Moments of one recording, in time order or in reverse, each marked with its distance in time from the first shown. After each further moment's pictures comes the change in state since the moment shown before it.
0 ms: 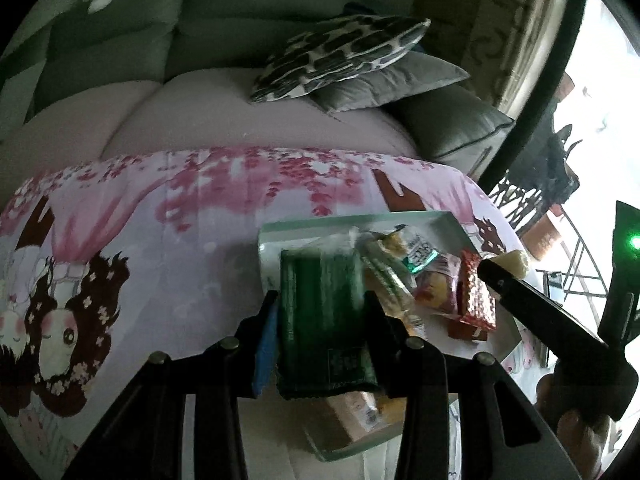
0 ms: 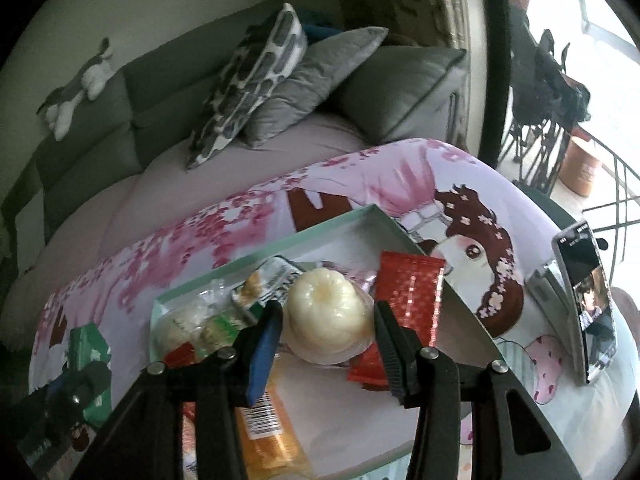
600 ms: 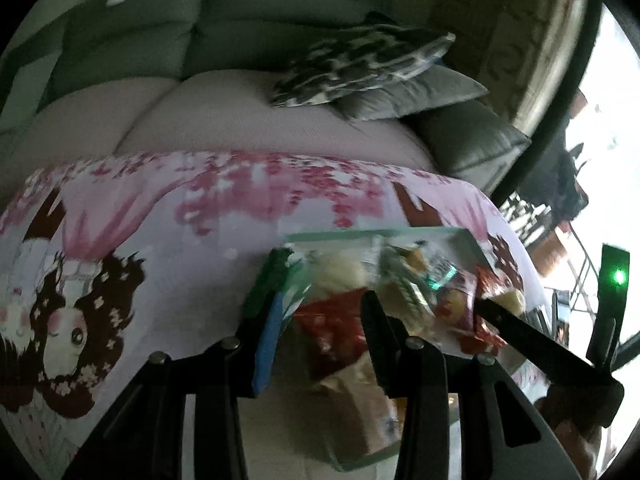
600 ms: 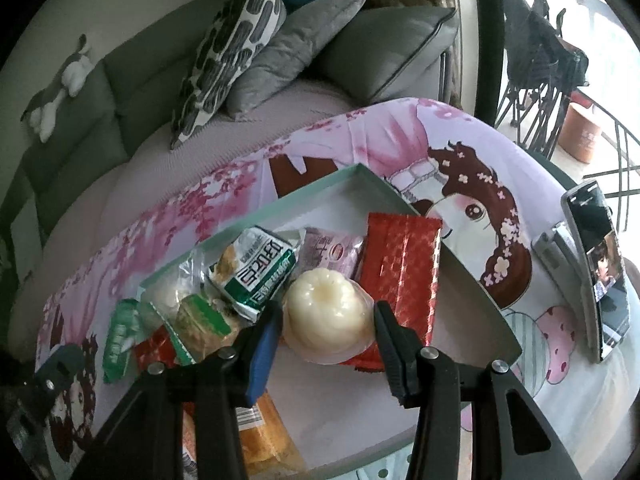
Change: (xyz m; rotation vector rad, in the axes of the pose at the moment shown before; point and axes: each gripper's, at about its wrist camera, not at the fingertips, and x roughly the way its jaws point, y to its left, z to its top) left arm 0.001 0.034 0.007 -0.094 -0.017 0.034; right arm 0.024 -0.008 -0.010 0.036 0.120 0.007
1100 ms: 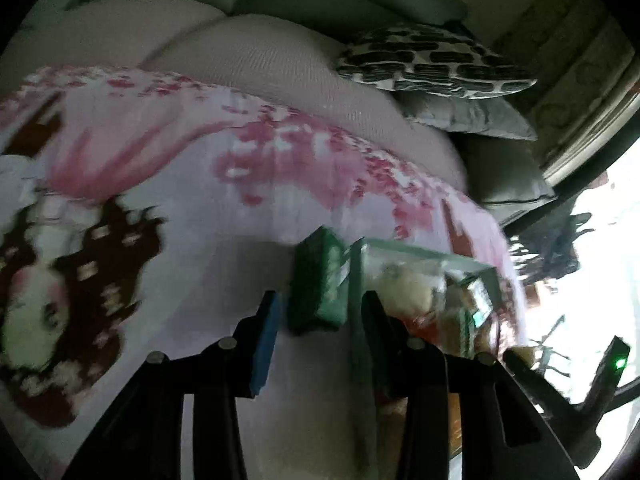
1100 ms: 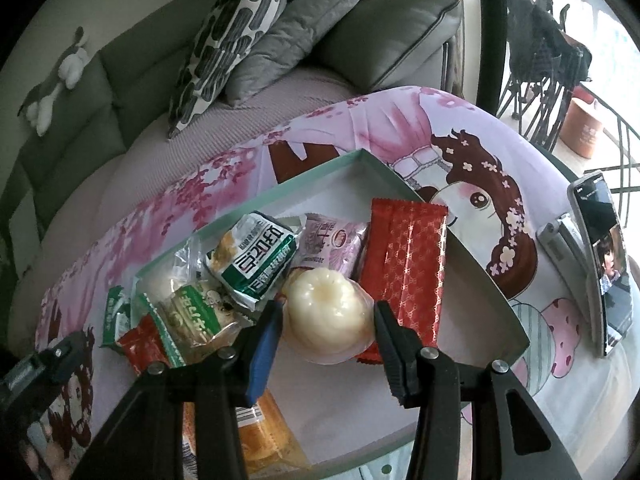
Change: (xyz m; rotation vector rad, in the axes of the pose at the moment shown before) left arm 0.054 0.089 0.014 -0.259 0.104 -0.134; right arm 0.005 0.002 -0.002 -0.004 0.029 -0.009
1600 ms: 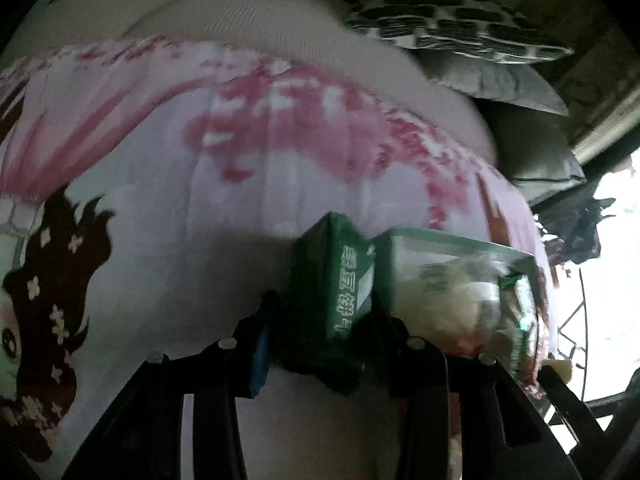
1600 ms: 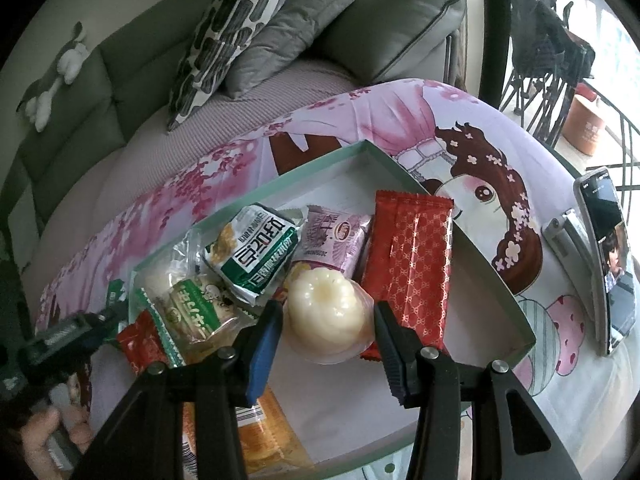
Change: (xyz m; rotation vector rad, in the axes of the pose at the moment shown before) left arm 0.064 0.003 0.008 -0.007 0.108 0.090; right arm 0.006 0.001 0.000 0.003 0.029 0.004
